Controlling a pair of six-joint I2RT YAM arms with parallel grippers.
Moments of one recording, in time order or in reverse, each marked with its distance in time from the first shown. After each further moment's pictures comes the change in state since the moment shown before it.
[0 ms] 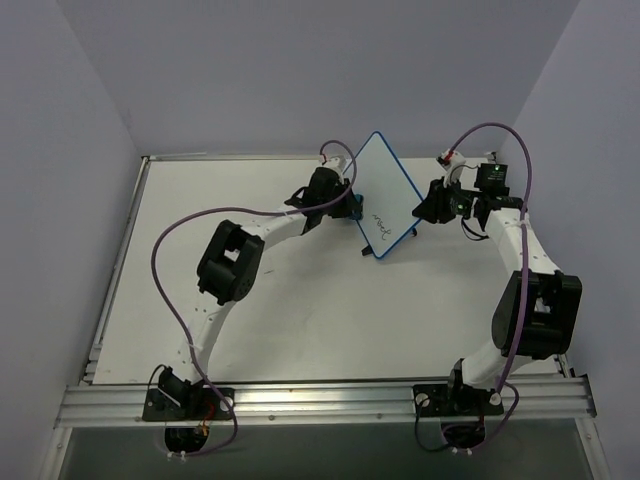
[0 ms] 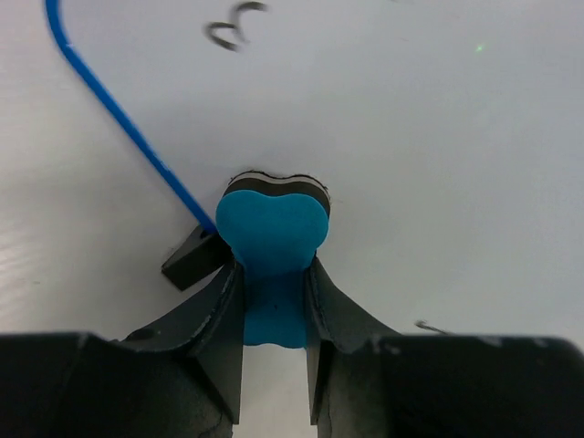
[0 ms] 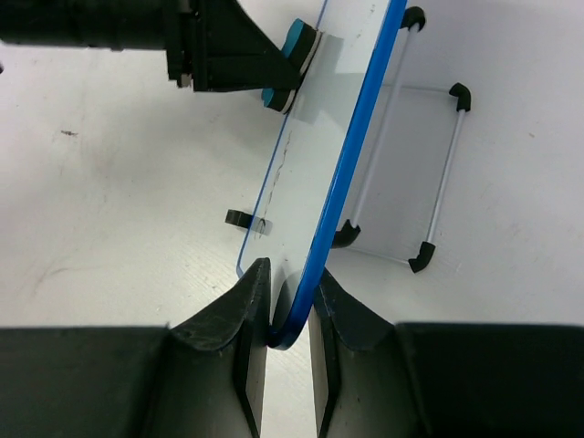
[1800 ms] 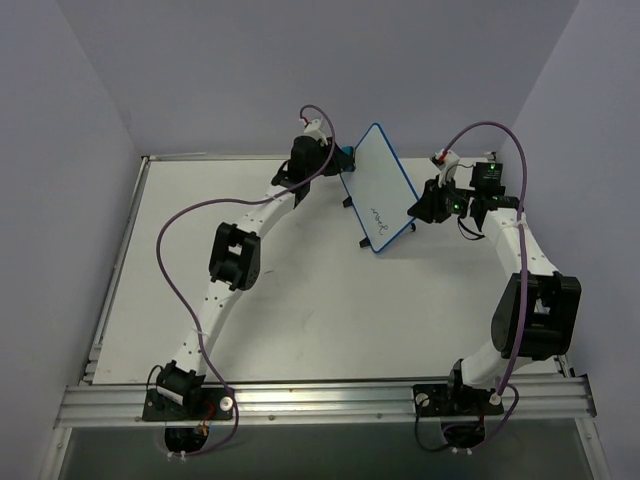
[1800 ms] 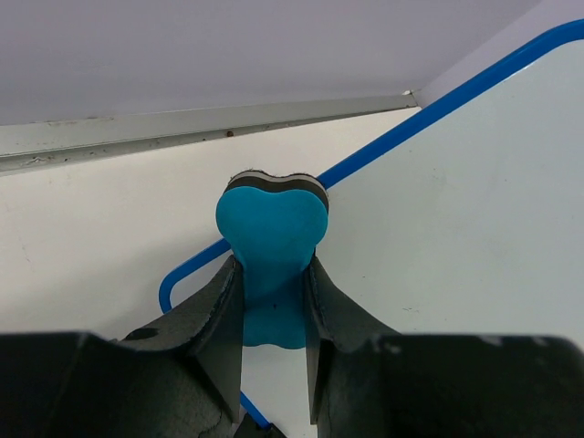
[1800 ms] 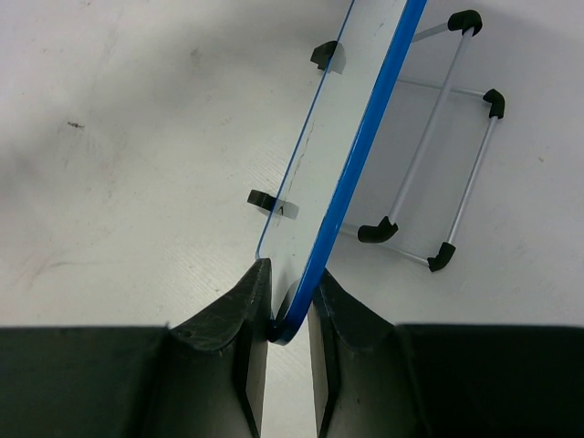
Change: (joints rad) left arm 0.154 0.389 0.688 0.019 0.110 -0.017; right arm 0.029 -0.011 0.002 0.006 -0.019 -0.034
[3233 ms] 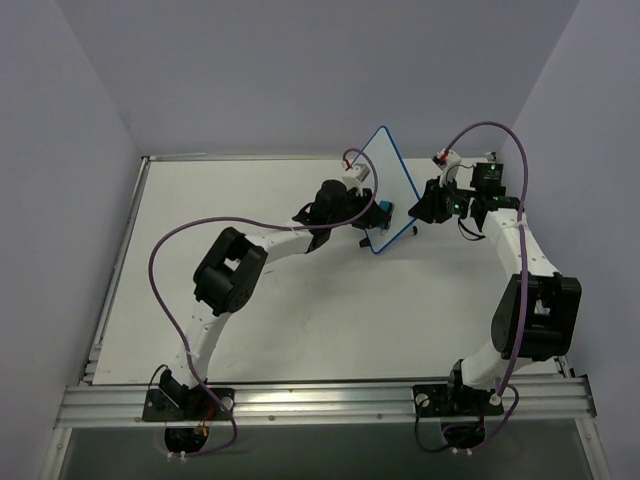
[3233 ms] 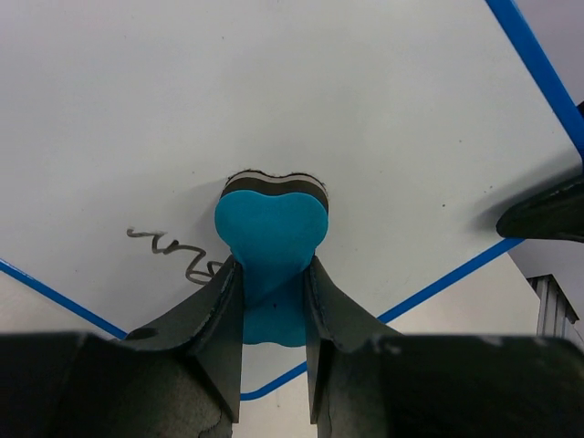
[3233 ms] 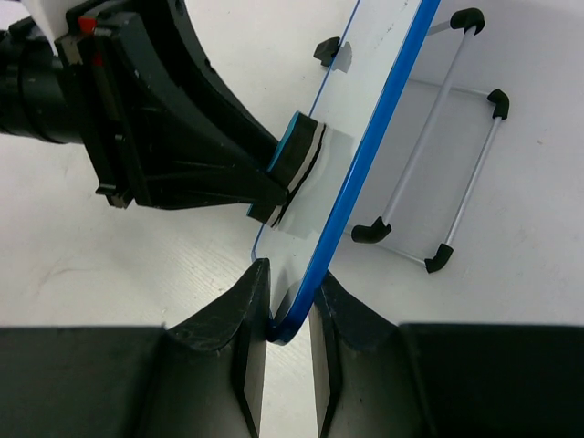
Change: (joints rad) left arm -0.240 -0.493 -0.887 0.329 0.105 0.047; right arm 0.000 -0.003 0.000 -0.004 0.024 0.044
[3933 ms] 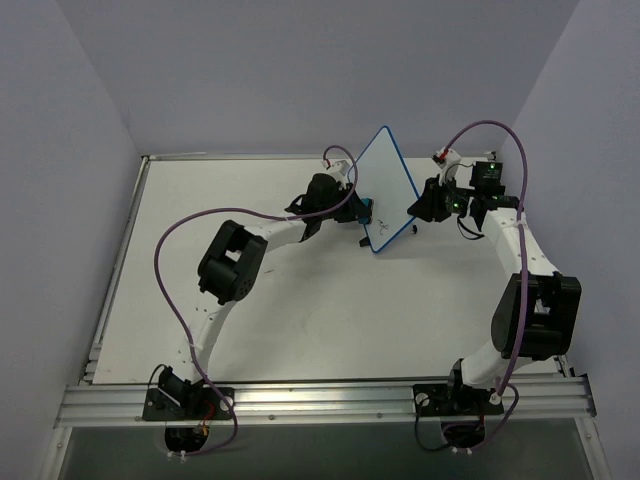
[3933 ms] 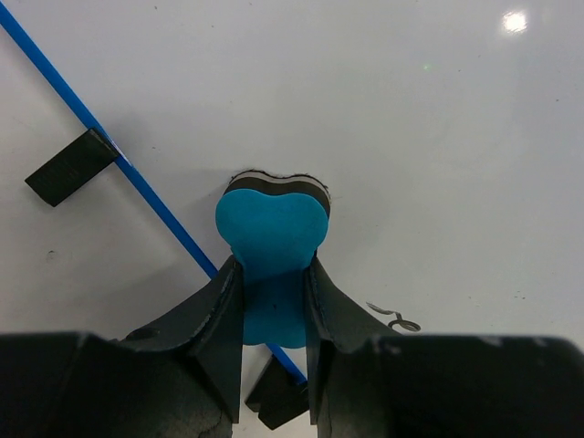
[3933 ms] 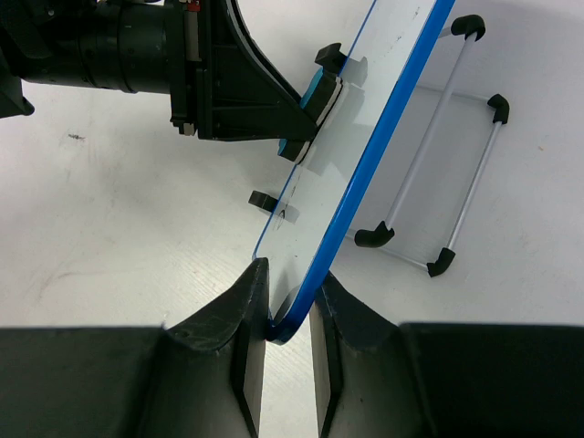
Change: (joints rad) left arm 0.091 0.121 0.116 -0.144 -0.049 -0.105; right arm 0.005 0.000 0.001 0.010 0.002 0.008
